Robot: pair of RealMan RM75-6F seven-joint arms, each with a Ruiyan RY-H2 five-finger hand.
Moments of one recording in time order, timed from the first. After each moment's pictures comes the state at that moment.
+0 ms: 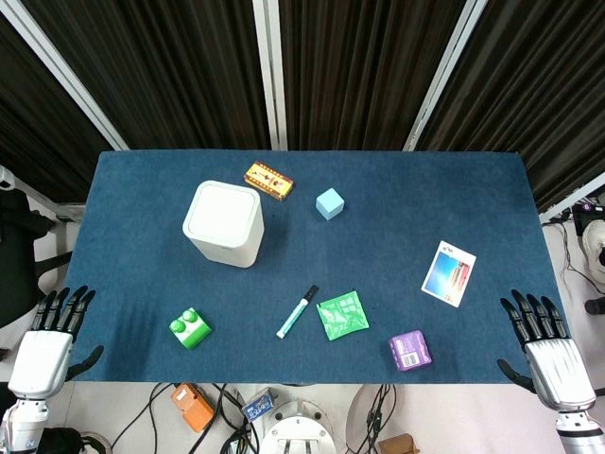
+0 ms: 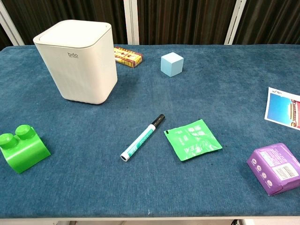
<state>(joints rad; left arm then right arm) 0.03 -1.29 0.06 -1.44 1.68 1.64 0.11 -0.04 -1.12 -0.06 -1.62 -1.75 1.60 -0.15</state>
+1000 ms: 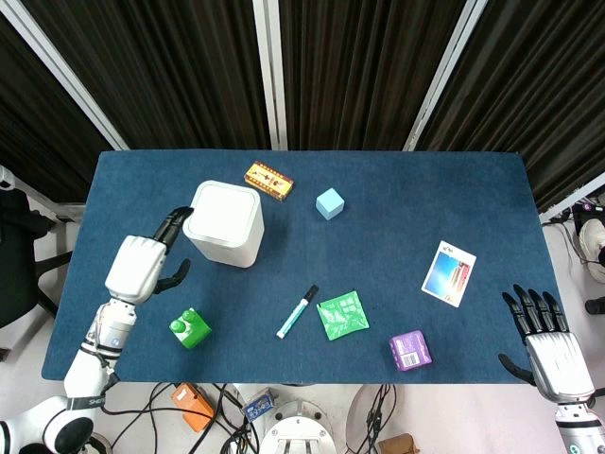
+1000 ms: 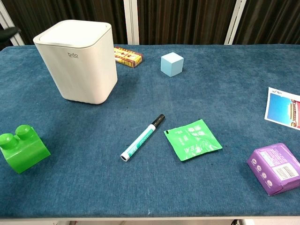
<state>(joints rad) -0.40 -1.27 -0.24 -1.89 1.39 1.23 0.36 -0.02 -1.11 -0.04 -1.64 -1.70 1.55 -0.17</state>
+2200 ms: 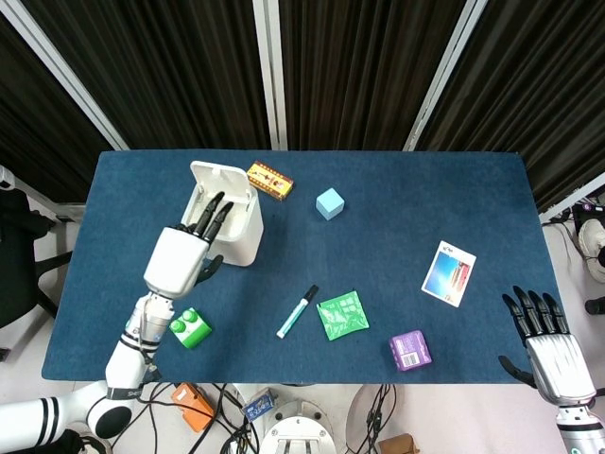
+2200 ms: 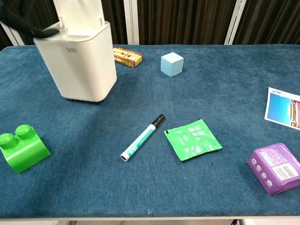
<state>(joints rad) -0.54 -1.40 -0.20 -1.85 1.44 1.41 0.66 -0.02 -1.11 -0.05 -1.63 -1.71 1.57 -0.16</state>
